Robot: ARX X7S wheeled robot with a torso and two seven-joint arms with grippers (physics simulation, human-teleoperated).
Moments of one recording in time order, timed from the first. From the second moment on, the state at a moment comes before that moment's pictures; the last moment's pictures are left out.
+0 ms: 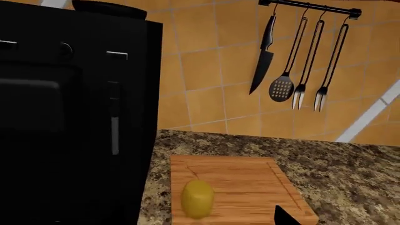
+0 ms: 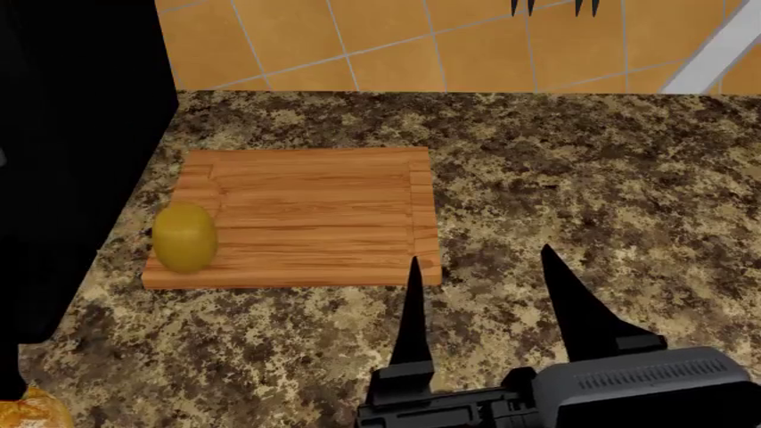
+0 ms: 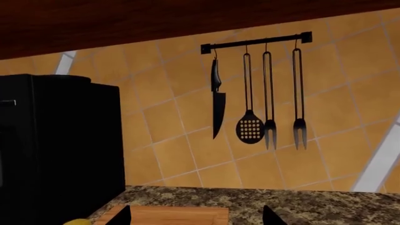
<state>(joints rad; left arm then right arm) -0.59 -0.96 0.06 0.90 -1.81 -0.66 -1.14 0.17 0.36 -0.18 -0.68 0.48 0.39 0.26</state>
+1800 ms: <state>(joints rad) -0.16 -0.96 -0.01 0.87 -1.73 -0.82 -1.13 0.19 0.38 -0.23 -0.64 0.49 0.38 0.27</state>
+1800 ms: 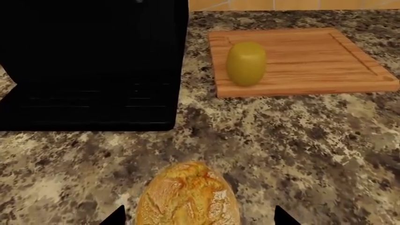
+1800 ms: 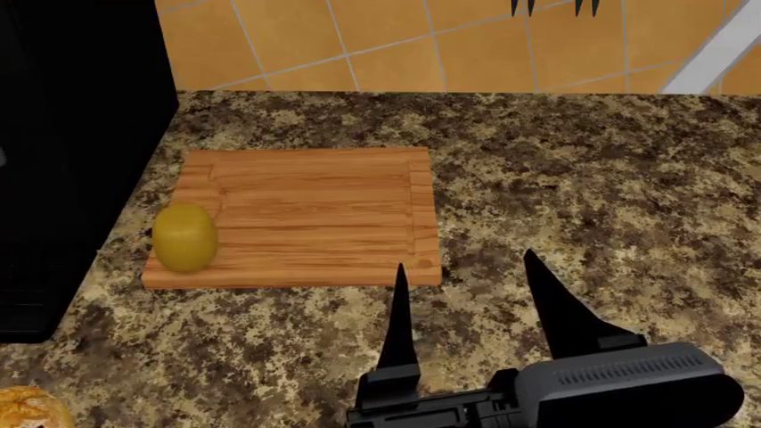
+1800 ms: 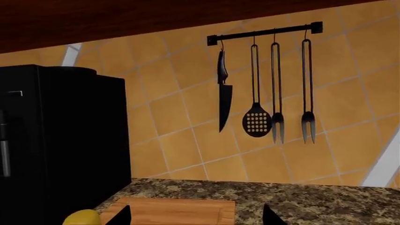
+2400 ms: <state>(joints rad) -0.17 -0.89 0.08 0.77 -1.57 -0.87 -1.07 0.19 0.38 -0.23 -0.64 0.50 0.37 0.28</state>
